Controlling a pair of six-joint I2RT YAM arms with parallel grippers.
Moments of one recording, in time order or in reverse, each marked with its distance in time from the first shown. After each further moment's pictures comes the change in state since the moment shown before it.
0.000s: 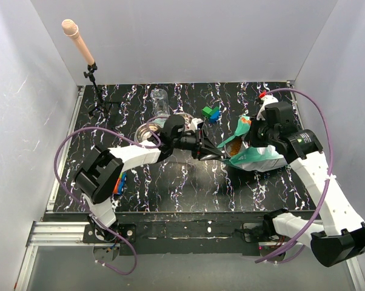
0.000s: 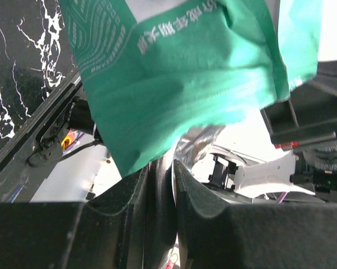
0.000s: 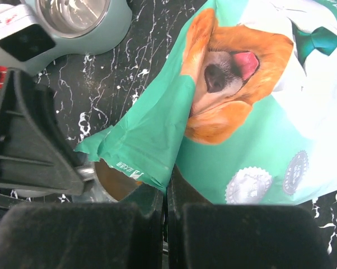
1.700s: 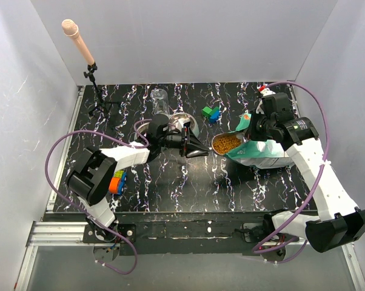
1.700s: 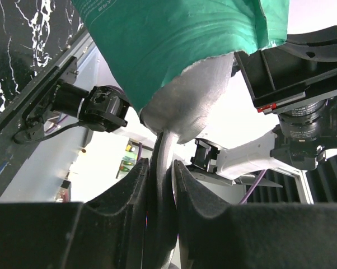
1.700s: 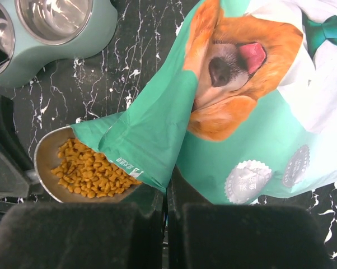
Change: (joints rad) left arm 0.134 -0.060 -0.144 0.156 0.139 -0.149; right arm -0.027 0.123 0.112 -0.076 0.011 0.035
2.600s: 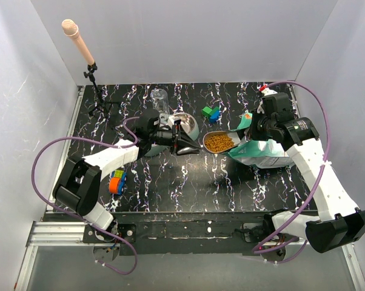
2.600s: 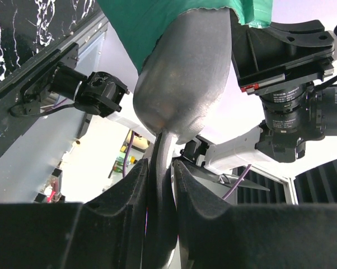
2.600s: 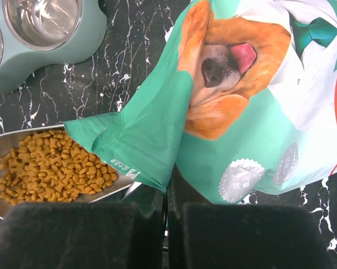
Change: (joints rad) left arm 0.071 -0.158 0.012 -0.292 0.041 0.048; right arm 0.002 -0.002 0.000 0.003 0.045 -0.013
